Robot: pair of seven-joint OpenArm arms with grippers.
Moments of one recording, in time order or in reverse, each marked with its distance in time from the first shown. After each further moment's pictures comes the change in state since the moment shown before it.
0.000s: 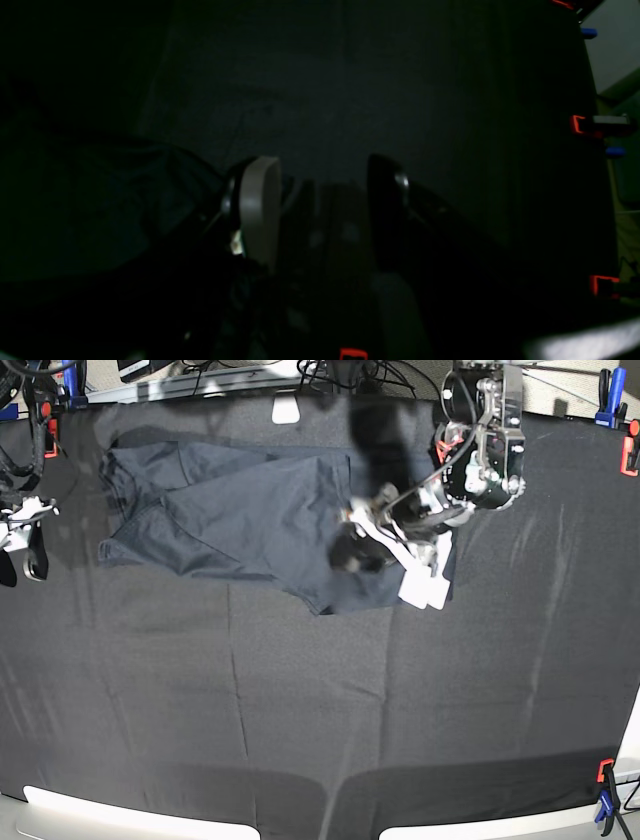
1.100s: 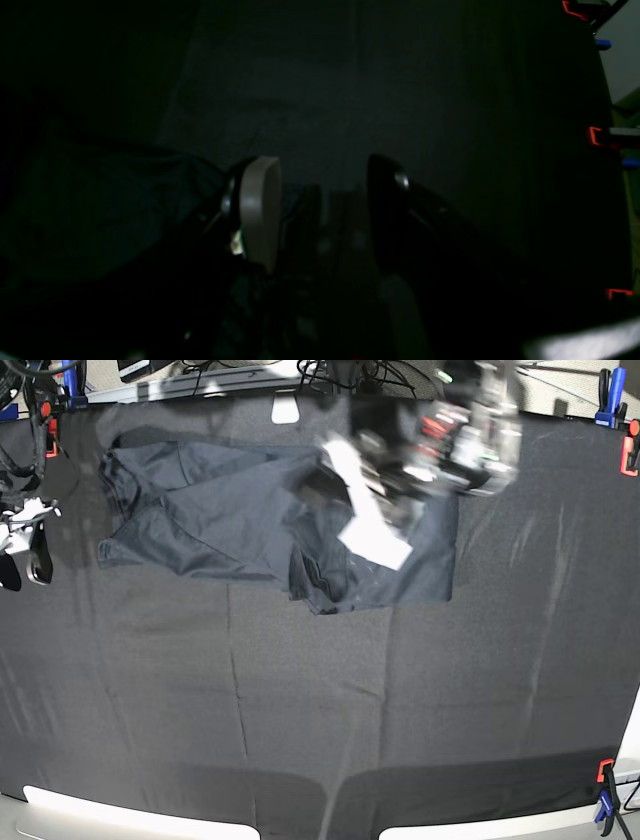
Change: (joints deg) left arm 3.3 -0.1 7.8 0.0 -6.3 -10.0 12.5; right arm 0.2 0.0 0.0 0.0 2.6 0.0 0.0
